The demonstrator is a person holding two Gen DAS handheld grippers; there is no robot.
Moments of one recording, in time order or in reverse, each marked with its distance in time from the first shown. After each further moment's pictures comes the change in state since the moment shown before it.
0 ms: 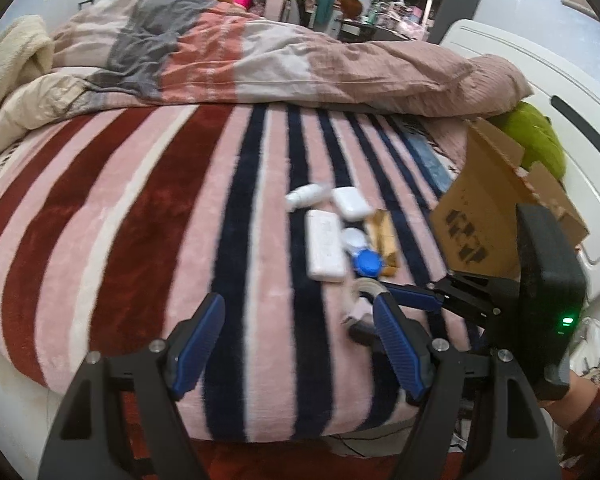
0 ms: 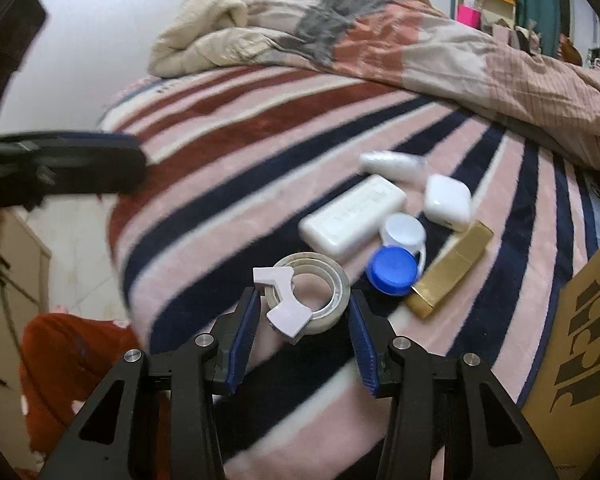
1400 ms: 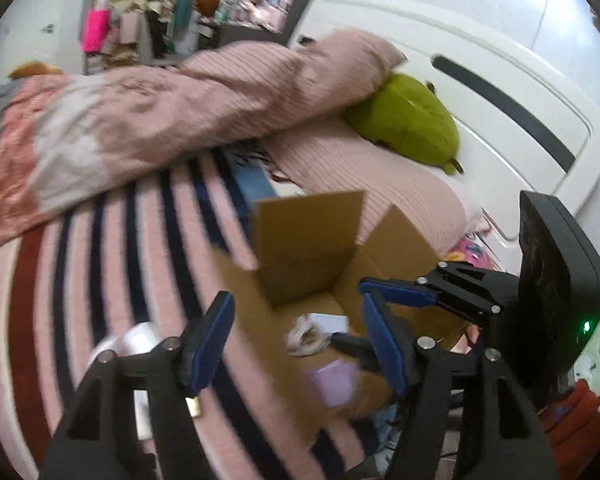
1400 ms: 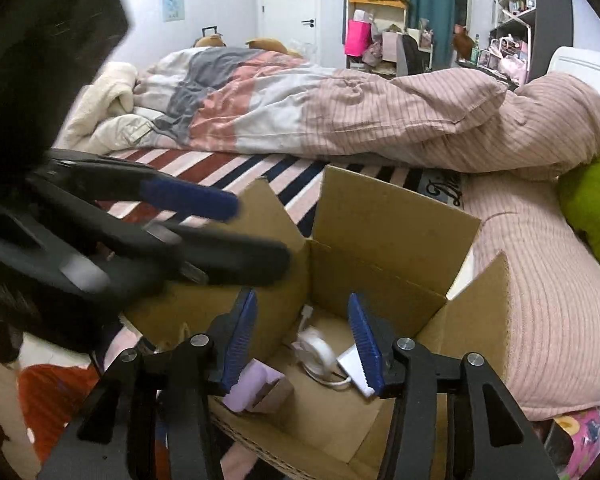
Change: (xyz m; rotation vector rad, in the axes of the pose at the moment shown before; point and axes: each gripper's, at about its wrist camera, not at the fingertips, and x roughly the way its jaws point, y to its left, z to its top) left arm 0.021 -0.181 0.135 0.276 0.022 -0.284; right arm -0.182 -0.133 0.016 0.204 -0.082 -0.283
